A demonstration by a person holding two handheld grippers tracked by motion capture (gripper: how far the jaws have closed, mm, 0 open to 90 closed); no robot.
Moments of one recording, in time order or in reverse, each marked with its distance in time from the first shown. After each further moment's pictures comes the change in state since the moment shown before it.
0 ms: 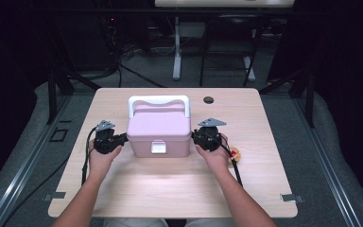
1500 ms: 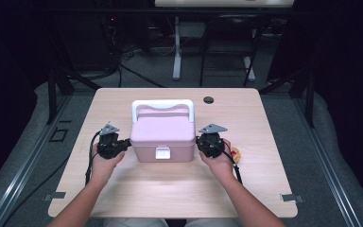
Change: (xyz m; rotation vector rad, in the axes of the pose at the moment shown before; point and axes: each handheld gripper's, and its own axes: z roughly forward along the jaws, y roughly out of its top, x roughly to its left) left arm -0.023 -0.005 -0.007 0.040 -0.033 -0.005; right arm 0.009 -0.011 -0.021 0.042 -0.021 -0.055
